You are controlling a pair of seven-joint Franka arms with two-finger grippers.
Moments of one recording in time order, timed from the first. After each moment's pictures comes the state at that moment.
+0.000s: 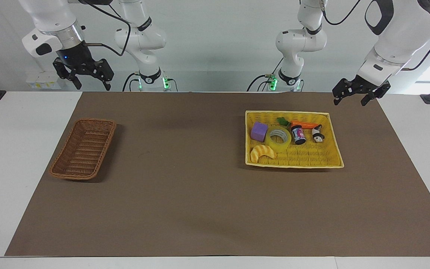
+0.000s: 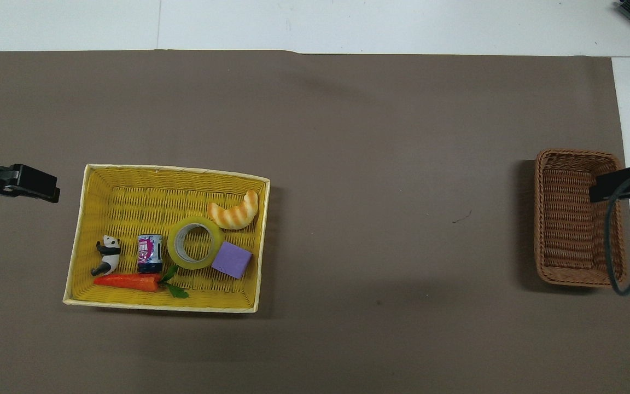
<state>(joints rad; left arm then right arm) -0.02 0.00 -0.05 -1.58 -0.01 1.50 0.03 0.05 -0.05 -0.08 -1.54 -0.01 1.47 0.04</state>
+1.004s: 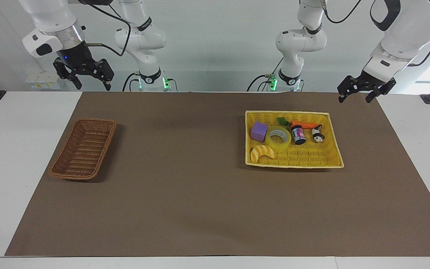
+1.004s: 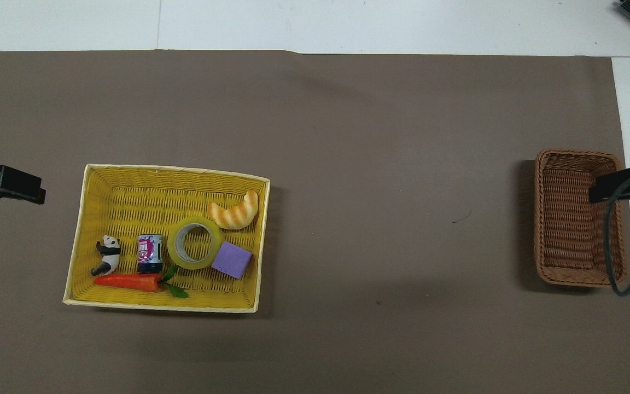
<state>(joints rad) -0.01 -0.02 -0.03 -1.59 -0.01 1.50 0.03 0.05 -0.05 -0.08 -1.54 -0.01 1.47 0.04</state>
